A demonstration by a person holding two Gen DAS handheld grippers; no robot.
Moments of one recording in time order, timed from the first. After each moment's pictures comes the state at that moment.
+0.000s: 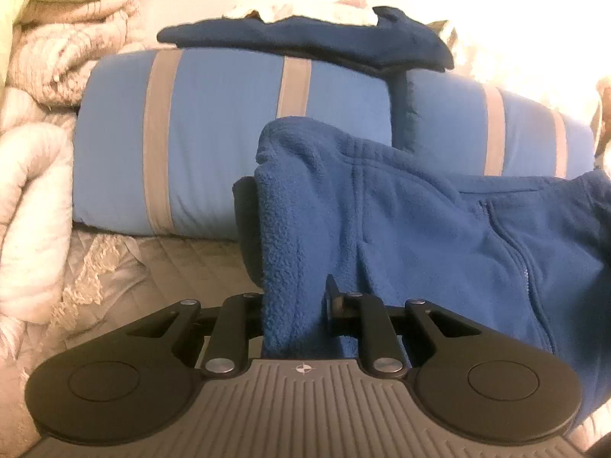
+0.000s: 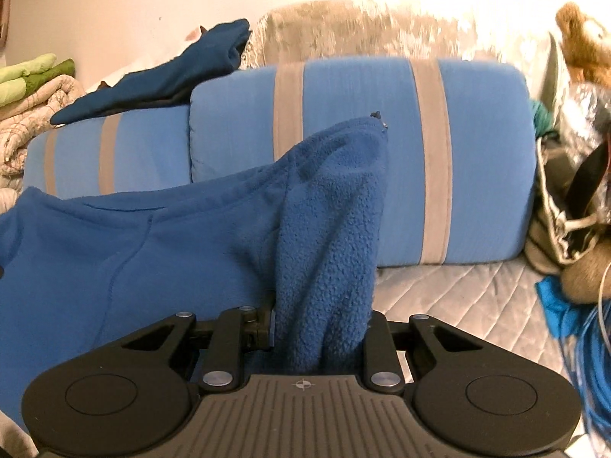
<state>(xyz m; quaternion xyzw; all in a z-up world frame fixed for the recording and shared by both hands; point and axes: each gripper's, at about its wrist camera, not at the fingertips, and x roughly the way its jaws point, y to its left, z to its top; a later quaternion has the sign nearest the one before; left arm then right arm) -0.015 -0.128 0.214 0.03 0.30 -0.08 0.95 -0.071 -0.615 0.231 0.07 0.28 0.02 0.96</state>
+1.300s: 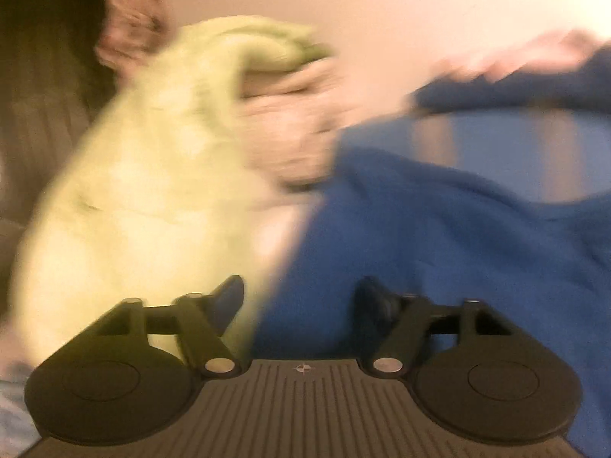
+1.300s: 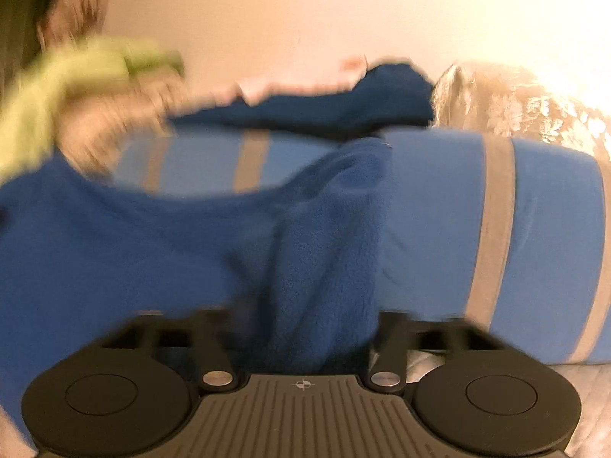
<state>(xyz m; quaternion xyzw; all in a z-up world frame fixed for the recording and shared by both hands) 0.030 0.015 0.270 0.17 0.19 0.26 0.93 0.018 -0.403 0.246 -0.01 0.22 0.10 0.97</state>
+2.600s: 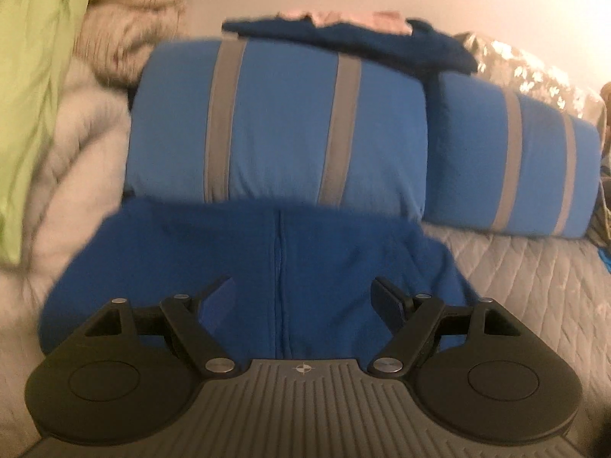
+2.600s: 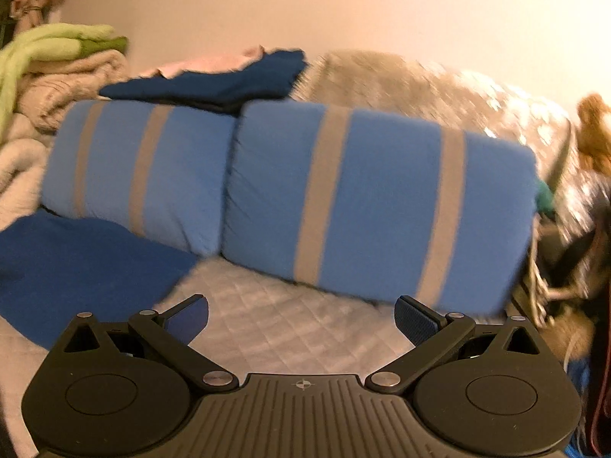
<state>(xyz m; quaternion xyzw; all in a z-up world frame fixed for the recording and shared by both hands) -0.067 -0.057 0.162 0.01 0.28 -0.06 0.96 -0.126 -0.587 0.229 -0.04 0.24 0.03 0.97</state>
